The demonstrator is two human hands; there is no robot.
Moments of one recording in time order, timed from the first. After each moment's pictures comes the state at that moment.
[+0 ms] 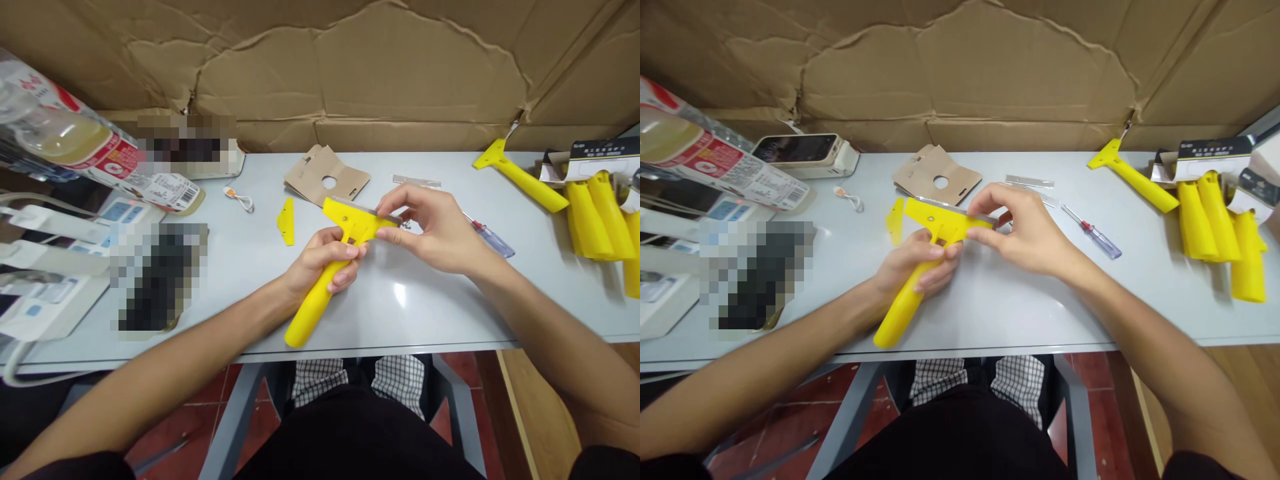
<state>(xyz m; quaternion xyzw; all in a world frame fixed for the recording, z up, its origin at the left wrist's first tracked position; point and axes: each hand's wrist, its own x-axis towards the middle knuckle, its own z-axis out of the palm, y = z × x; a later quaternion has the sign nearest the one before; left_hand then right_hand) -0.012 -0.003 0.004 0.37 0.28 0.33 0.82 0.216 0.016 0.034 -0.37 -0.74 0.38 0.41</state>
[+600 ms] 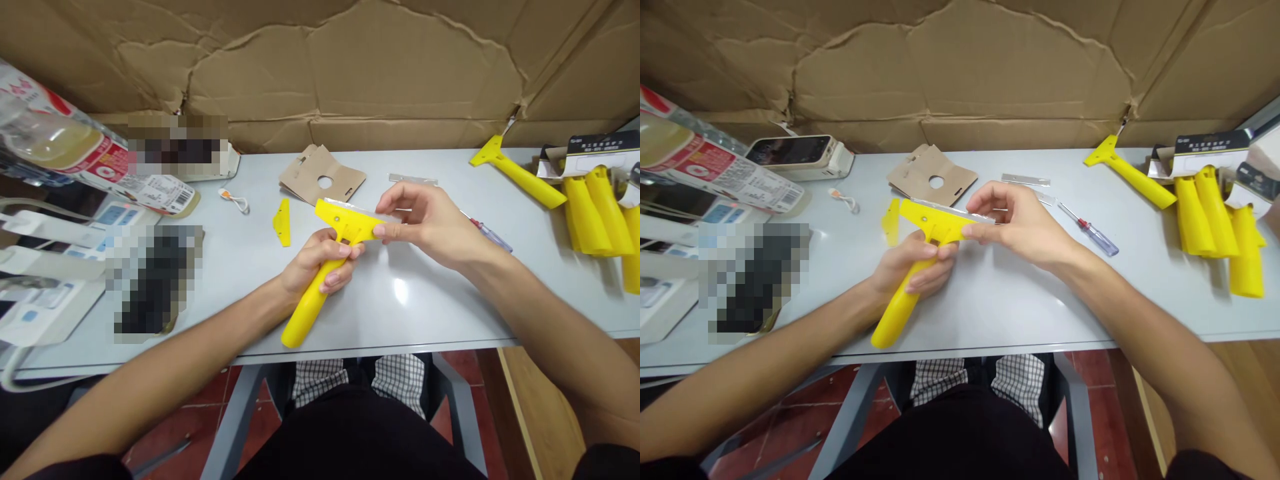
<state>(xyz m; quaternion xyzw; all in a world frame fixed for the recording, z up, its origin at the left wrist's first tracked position) -0.012 -0.001 0.001 0.37 0.25 0.31 0.84 0.211 0.014 0.038 -0.40 -0.57 0.59 0.40</state>
